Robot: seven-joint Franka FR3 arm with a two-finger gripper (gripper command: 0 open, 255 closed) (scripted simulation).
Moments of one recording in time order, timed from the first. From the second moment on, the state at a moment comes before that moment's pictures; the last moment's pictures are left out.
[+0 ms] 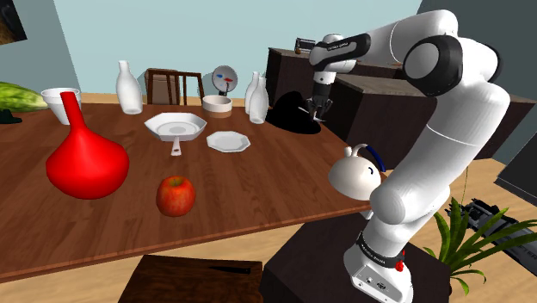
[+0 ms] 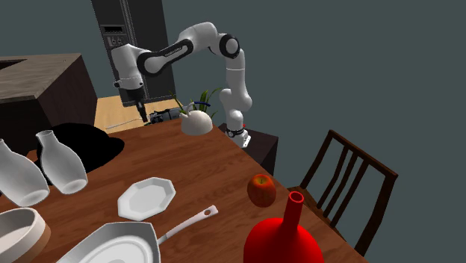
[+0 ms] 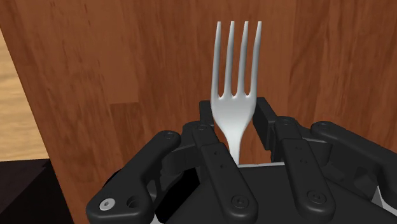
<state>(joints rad) -0.38 -0.02 -0.16 -1.93 -0.02 1.85 0.00</state>
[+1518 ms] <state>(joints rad) -0.38 0.09 -0.17 -2.12 -0.01 2.14 -0.01</state>
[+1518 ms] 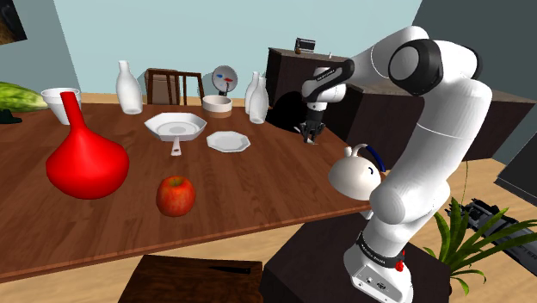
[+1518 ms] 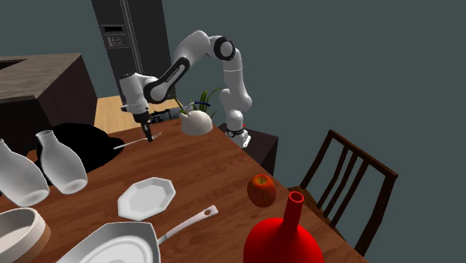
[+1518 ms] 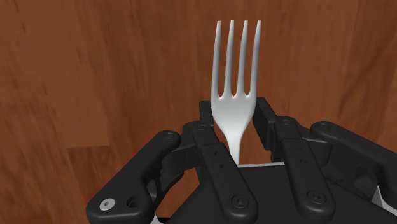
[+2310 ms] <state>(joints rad) -0.38 0.12 -0.17 -2.15 0.00 2.20 -0.01</state>
